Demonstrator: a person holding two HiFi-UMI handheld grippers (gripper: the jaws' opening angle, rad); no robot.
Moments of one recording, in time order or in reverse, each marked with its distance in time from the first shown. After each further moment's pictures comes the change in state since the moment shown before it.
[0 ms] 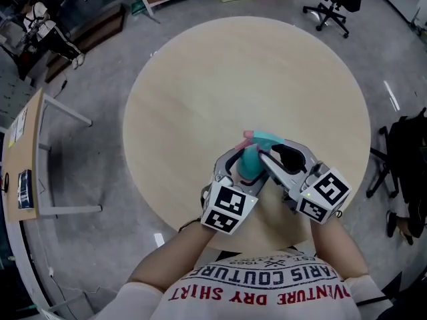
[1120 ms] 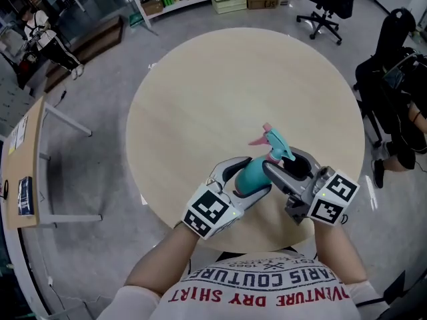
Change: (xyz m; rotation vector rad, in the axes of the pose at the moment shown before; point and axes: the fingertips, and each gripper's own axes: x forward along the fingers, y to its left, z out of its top) left arm -0.045 -0.031 0.023 0.040 -0.119 -0.294; right arm -0.023 0.025 0.022 0.181 -0.070 0.063
